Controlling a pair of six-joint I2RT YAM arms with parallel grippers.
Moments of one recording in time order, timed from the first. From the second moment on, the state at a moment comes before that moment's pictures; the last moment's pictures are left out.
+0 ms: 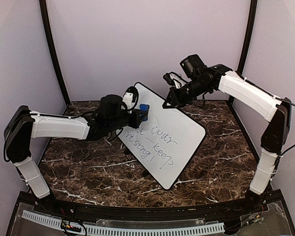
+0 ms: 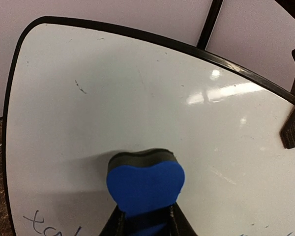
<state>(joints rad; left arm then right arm) -0.78 1.72 1.10 0.31 -0.08 -0.25 0.66 1.83 1.88 -0.92 -0.39 0.24</state>
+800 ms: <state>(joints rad) -0.77 1.72 1.04 0.38 -0.10 -0.22 0.66 1.83 1.88 -0.93 -0.39 0.23</state>
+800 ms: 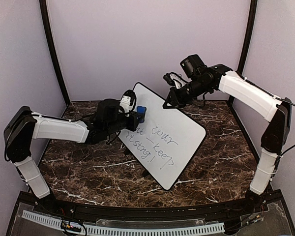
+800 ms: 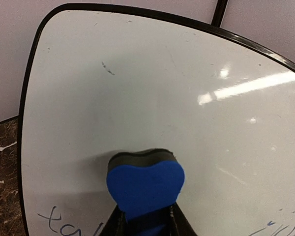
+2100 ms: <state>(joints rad) -0.94 1.71 1.02 0.48 -0.08 -0.16 0.66 1.82 1.86 -0.90 -0.41 0.21</state>
